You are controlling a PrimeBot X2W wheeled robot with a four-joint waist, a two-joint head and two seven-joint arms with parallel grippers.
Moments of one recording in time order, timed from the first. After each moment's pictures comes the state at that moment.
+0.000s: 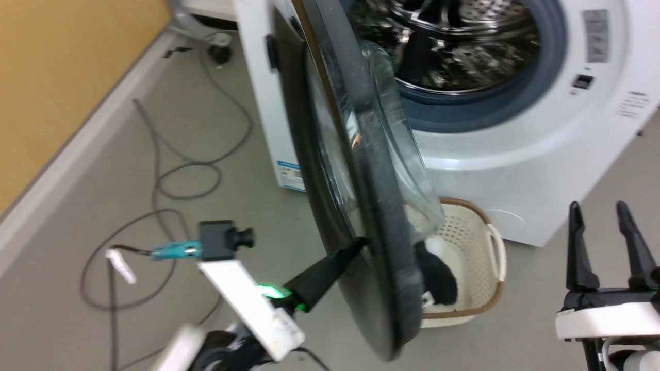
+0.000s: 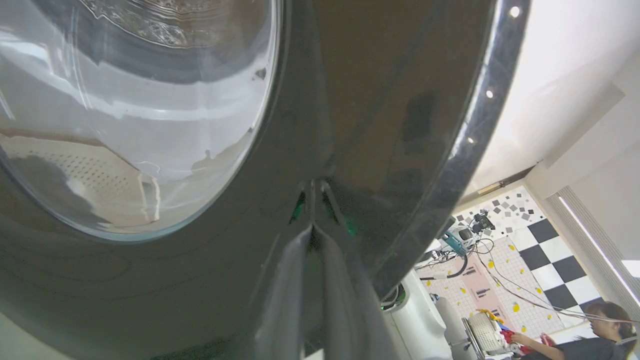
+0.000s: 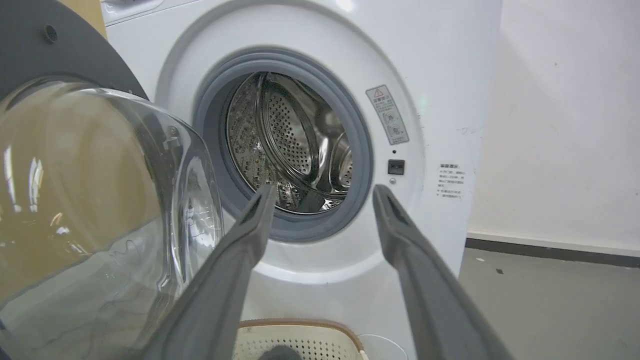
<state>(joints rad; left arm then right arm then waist) -0.21 0.28 -0.45 -0.17 -1.37 -0.13 0.34 -0.08 -0.05 -0.16 0.00 0.10 0.13 -0.26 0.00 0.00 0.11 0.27</state>
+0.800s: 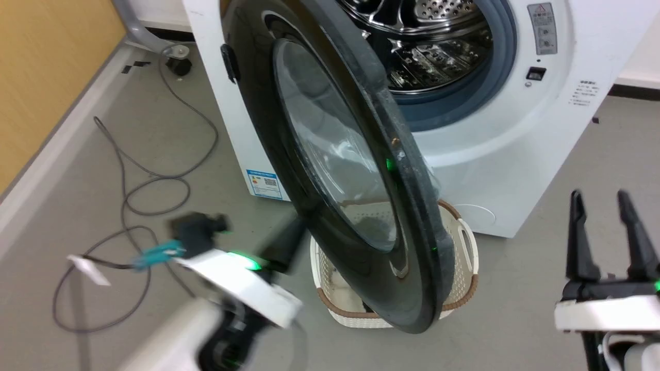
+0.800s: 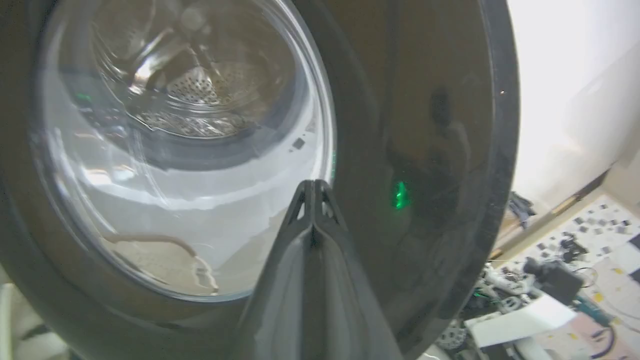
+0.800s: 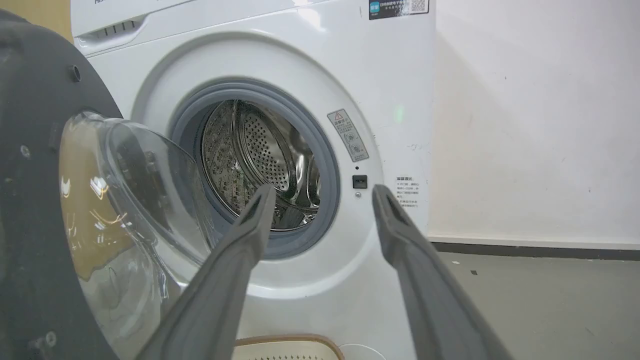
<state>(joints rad) -0.40 0.35 -0.69 0.08 -1.25 -0.13 -0.19 -0.09 -0.05 -0.14 -0.03 0.14 0.13 -0.26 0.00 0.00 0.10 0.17</state>
